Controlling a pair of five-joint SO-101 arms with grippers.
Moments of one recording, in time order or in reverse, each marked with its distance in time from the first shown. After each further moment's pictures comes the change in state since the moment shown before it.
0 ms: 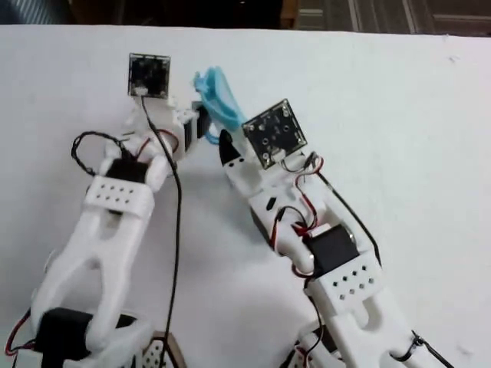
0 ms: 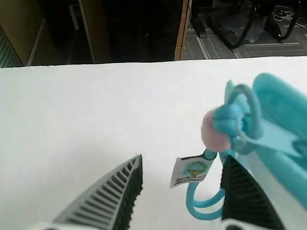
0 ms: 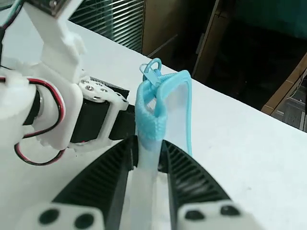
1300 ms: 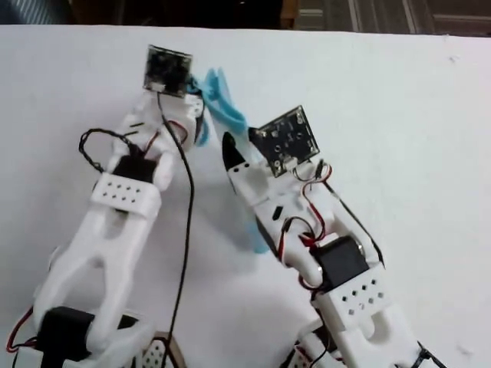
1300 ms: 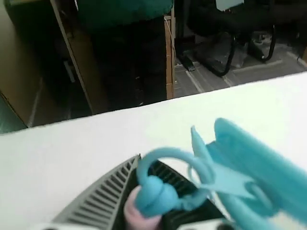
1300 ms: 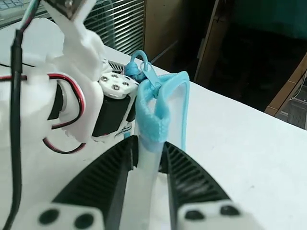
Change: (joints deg) left arm 2.7 -0.1 -1.8 -6.8 -11.6; right arm -0.3 -5.0 0.1 3.2 -2.5
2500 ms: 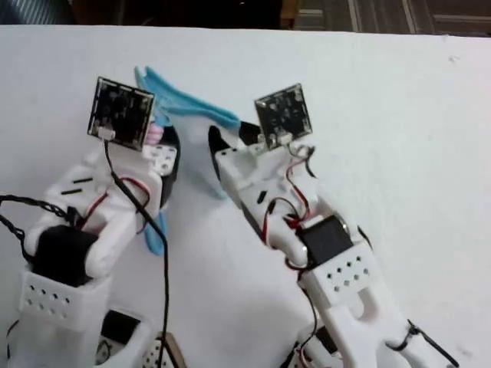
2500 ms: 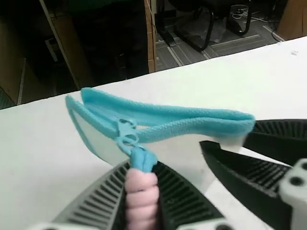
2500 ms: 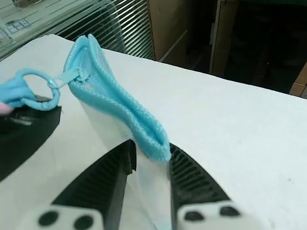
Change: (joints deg) left arm 5.8 -35.0 -9.3 50.6 3.8; right arm -1.3 12.4 -7.8 -0.4 -10.6
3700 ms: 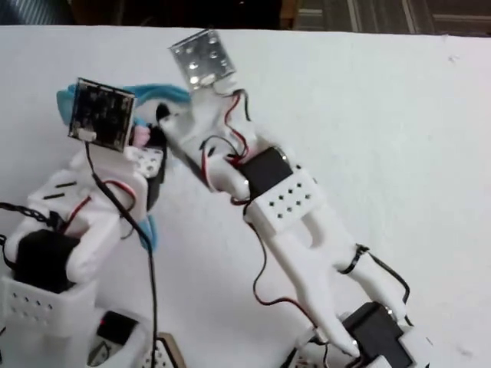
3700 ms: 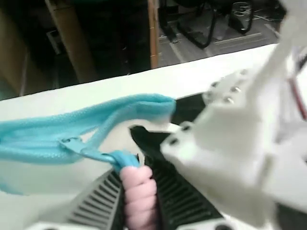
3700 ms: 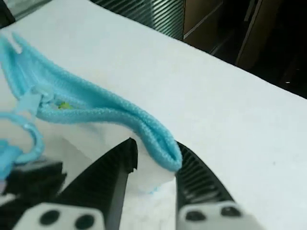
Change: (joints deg) left arm -1.1 -0.5 -2.5 3.2 0.2; right arm -12.2 35.0 -31.4 10.0 6.9
